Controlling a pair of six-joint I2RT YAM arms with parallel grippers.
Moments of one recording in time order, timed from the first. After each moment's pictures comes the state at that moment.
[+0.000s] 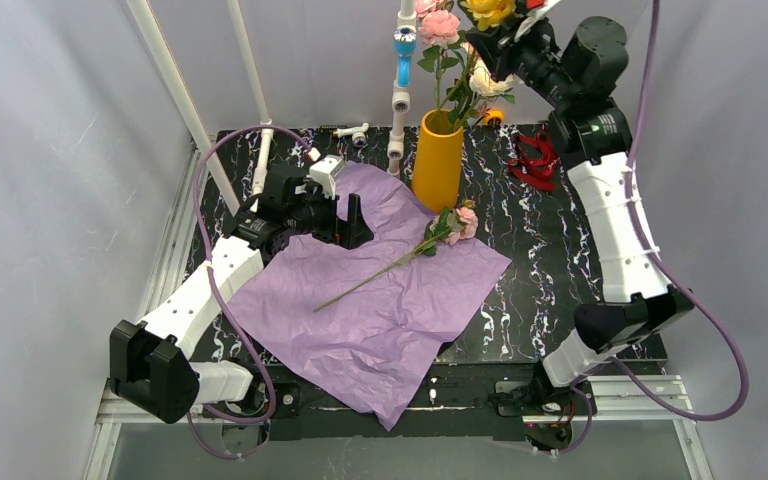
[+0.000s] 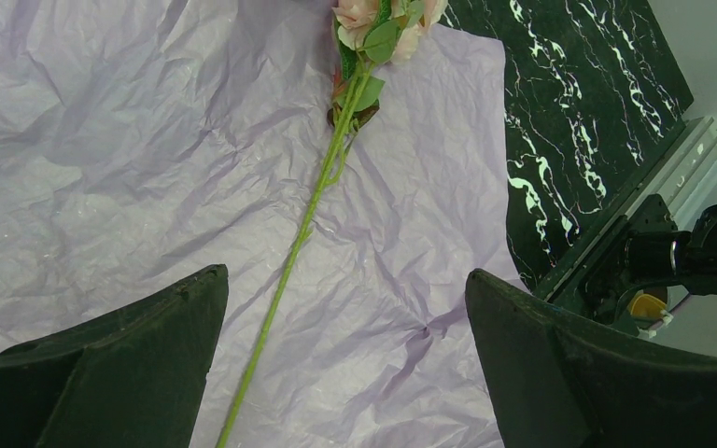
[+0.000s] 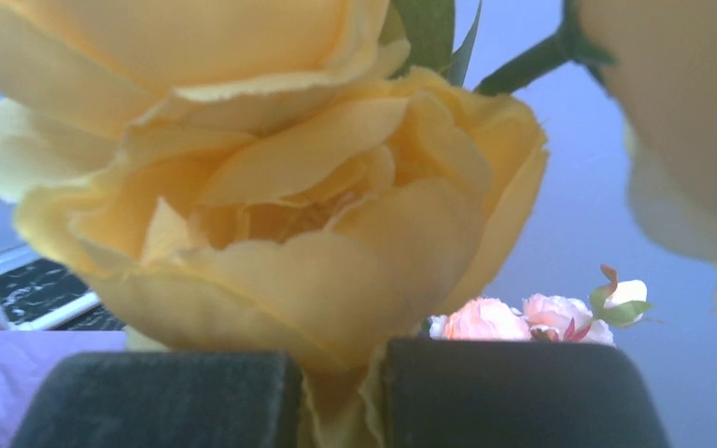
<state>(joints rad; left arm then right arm) -0.43 1.27 1.08 -0.42 0.43 -0.19 0.29 1.58 2.04 -0.22 -0.45 -0.12</state>
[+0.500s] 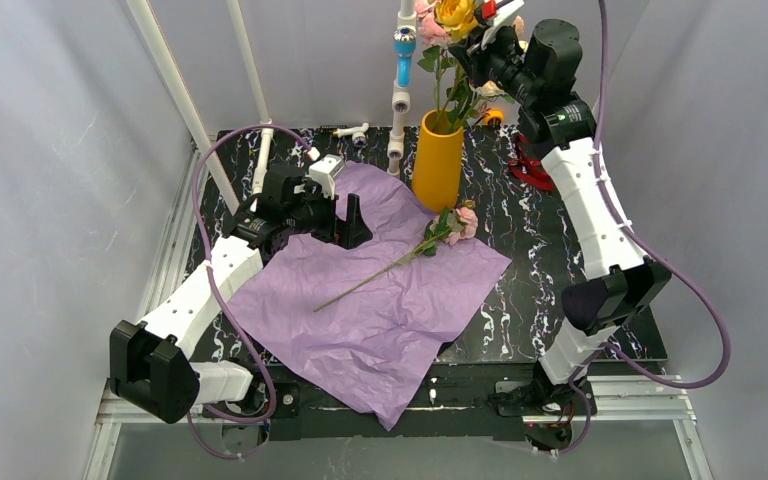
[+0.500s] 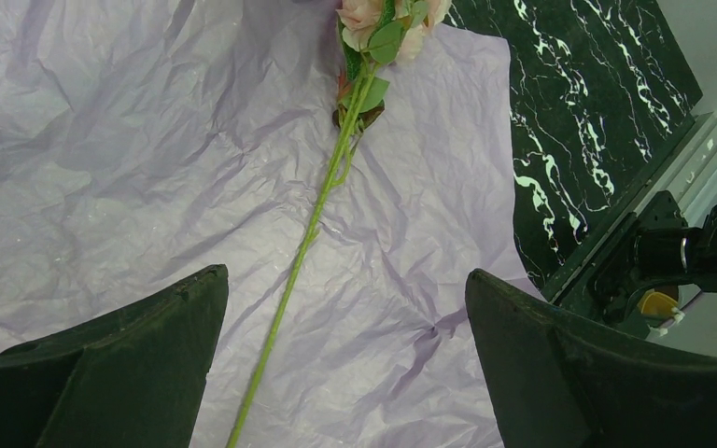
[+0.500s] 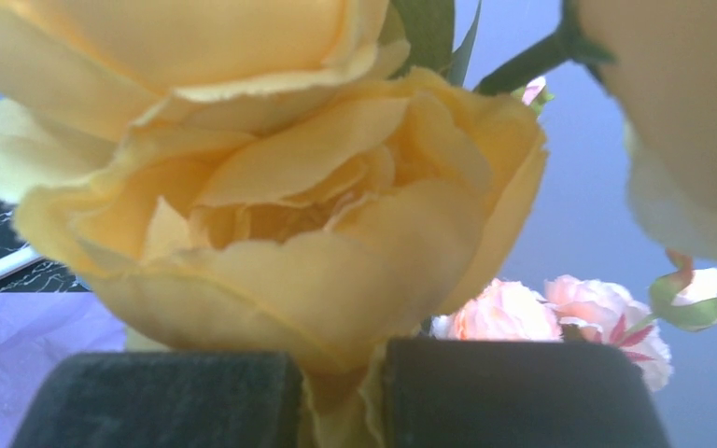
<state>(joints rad) -0.43 1.27 1.08 -0.42 0.43 -0.17 0.35 1.72 2.07 -0.25 -0.35 -0.26</state>
